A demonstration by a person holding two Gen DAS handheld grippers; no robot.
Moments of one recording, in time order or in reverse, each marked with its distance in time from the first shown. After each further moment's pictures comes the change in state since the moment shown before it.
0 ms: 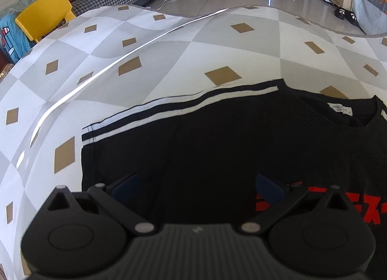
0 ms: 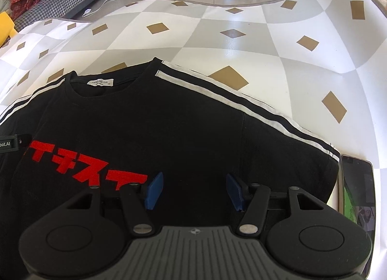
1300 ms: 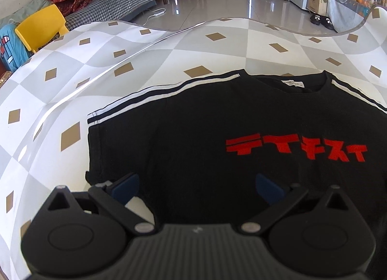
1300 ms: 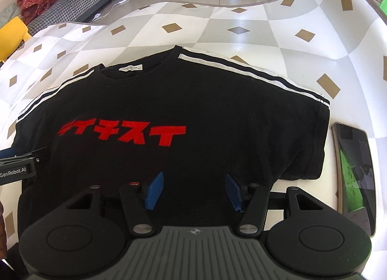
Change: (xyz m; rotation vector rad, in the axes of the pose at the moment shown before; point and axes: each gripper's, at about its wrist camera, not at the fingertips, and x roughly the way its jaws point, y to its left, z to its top) left arm -0.068 -0.010 -0.062 0.072 -0.073 -0.074; right arm -0.052 0.010 -0.042 0.046 -0.010 0.058
